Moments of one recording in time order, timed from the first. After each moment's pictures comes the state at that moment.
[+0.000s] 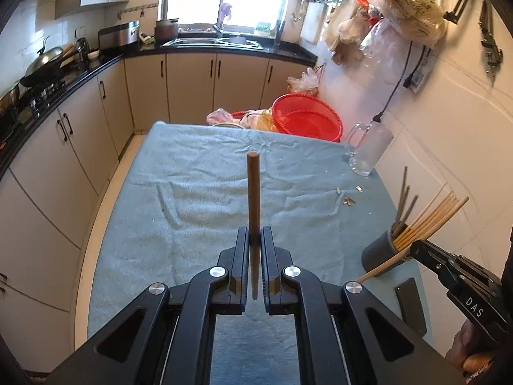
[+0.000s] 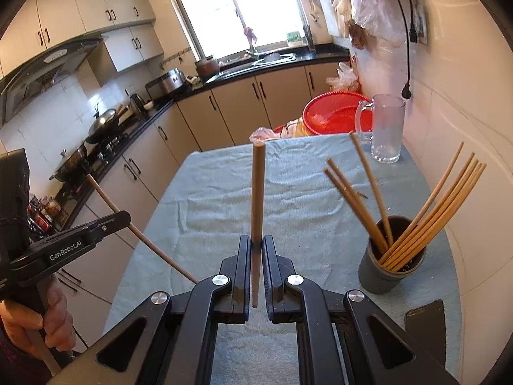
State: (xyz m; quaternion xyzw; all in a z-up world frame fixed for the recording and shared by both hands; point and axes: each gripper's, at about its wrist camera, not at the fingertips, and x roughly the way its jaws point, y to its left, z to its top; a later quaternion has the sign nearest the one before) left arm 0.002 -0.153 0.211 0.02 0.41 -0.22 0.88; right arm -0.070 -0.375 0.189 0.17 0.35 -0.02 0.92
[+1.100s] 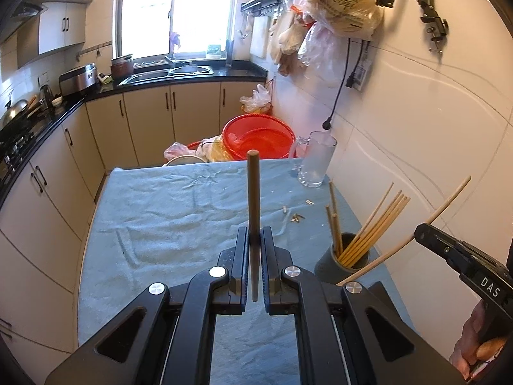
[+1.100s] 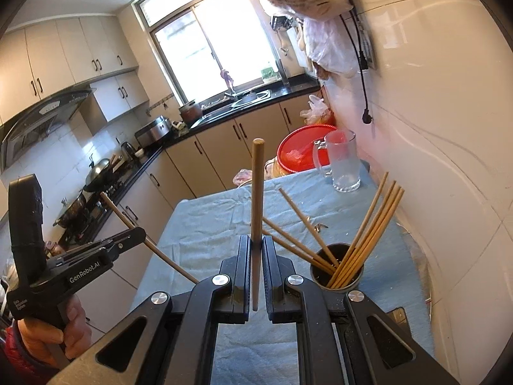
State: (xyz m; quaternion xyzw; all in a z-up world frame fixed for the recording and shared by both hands) left arm -0.033 -0.232 0.256 0.06 0.36 -0.30 0.88; right arm -0.133 -0.439 0.241 0.22 0.28 -0.06 0.93
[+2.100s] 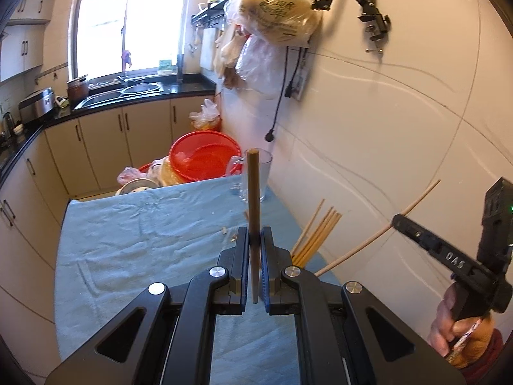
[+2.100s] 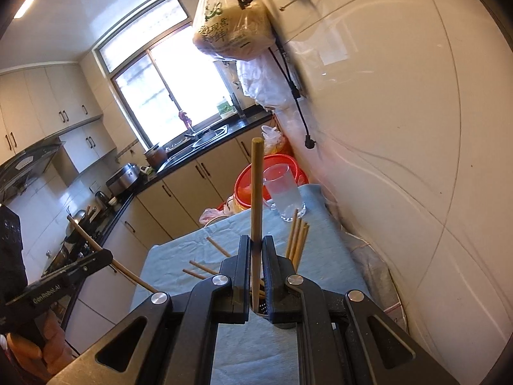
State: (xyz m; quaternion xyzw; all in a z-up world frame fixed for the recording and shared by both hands) left arm -0.066 -0.302 0.301 0.07 0.33 -0.40 0.85; right arm -0.193 -0.517 0.263 0.27 0.22 -0.15 0.93
